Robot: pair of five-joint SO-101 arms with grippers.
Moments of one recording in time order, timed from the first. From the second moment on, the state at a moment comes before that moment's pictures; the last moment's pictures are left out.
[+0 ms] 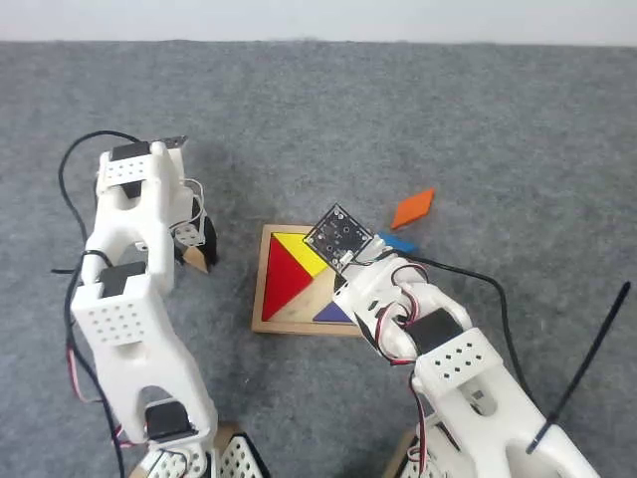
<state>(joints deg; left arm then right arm) -18.9 36.1 -7.3 87.3 -0.8 -33.7 -46.9 68.7 32.5 20.1</state>
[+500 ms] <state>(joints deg) -17.9 35.6 -6.6 87.2 -0.7 -33.7 -46.9 68.7 32.5 20.1</state>
